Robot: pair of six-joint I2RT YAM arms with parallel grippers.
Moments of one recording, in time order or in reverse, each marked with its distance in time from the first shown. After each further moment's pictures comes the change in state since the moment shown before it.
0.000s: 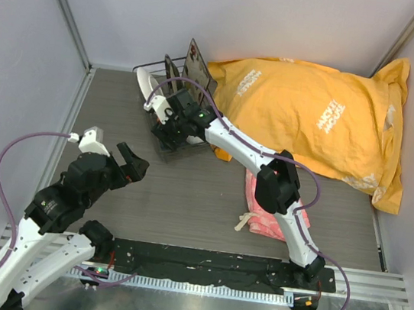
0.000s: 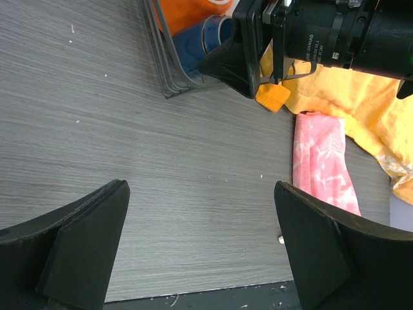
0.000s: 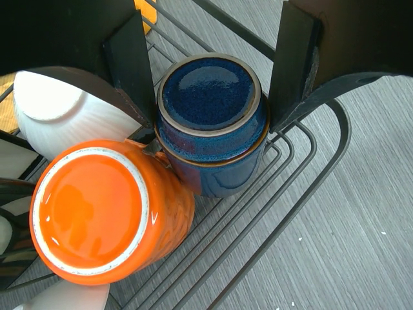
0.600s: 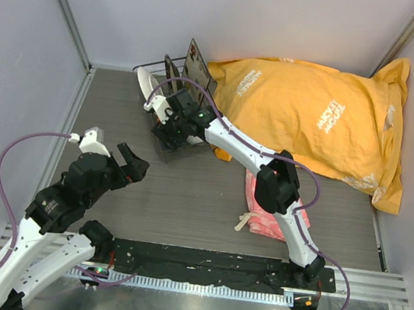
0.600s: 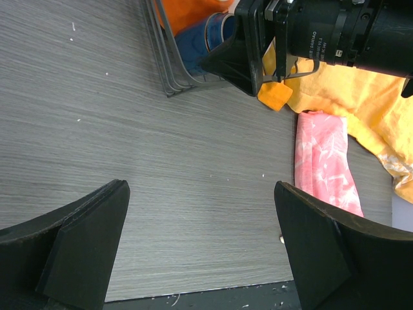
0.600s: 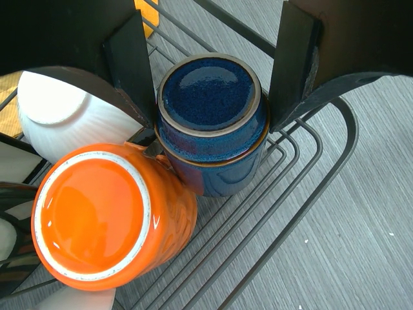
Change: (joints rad) left arm 0.000 0.000 -0.007 0.000 0.001 0.000; right arm 0.000 0.004 0.008 -0.009 0.018 0.000
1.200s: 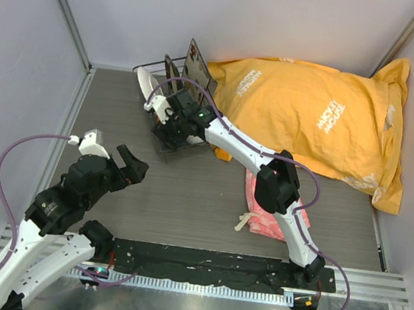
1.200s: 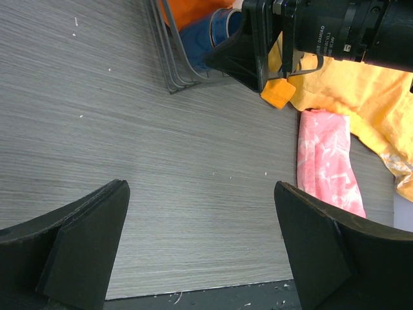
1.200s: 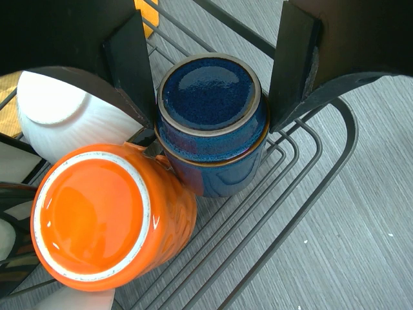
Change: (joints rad) left arm 0.000 -0.019 -0.017 -0.008 0.000 -0.005; right arm 0.000 0.000 0.001 -0.001 -0.004 0.000
